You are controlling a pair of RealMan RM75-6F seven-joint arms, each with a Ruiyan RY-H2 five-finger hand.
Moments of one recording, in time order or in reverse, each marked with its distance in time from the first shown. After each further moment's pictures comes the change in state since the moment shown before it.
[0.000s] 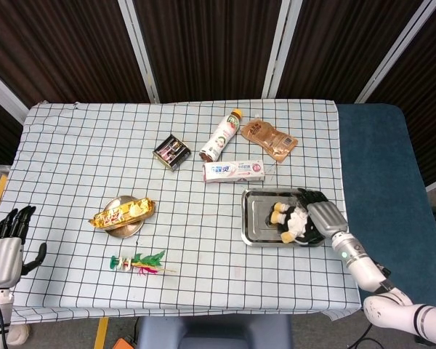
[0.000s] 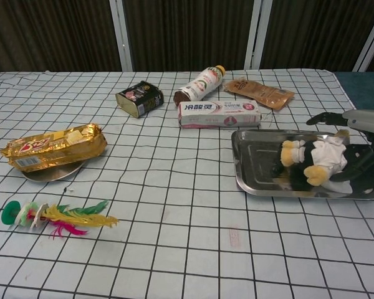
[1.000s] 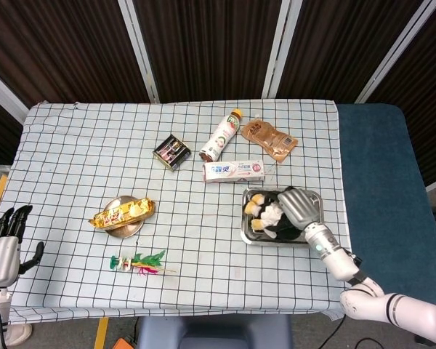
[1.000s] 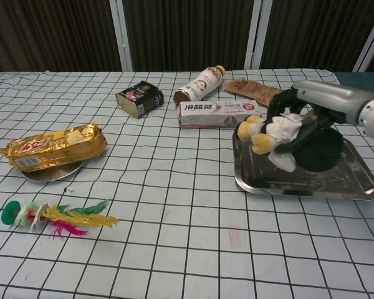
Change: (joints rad) left arm 0.001 0.007 -0.007 -0.003 -0.015 -0.003 0.017; right arm 0.095 -0.124 0.049 0.034 -0.139 0.129 0.079
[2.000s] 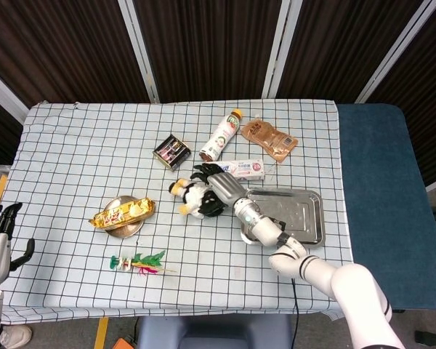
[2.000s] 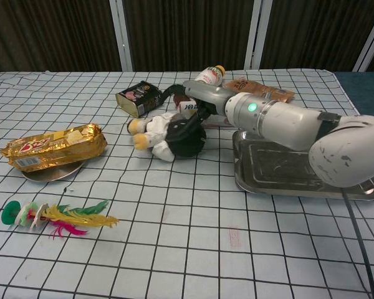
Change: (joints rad) left arm -0.002 0.018 -0.025 0.015 -0.038 -0.010 -0.027; right arm 0.438 -0.464 0.055 0.695 -0.115 -0.202 0.540
